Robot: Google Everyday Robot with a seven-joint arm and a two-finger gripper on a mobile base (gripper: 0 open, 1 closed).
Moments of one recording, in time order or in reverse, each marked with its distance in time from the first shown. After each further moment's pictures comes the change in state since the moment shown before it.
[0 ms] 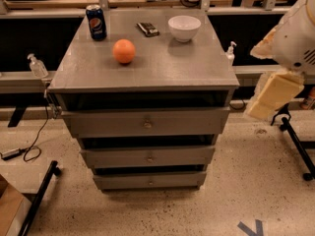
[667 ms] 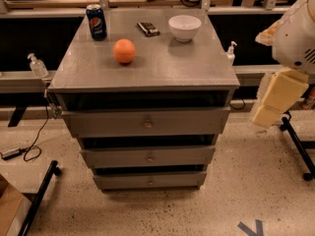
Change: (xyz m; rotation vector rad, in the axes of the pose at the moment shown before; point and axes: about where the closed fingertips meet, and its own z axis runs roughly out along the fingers) arm -0.002 0.000 -0.002 0.006 -0.002 -0.003
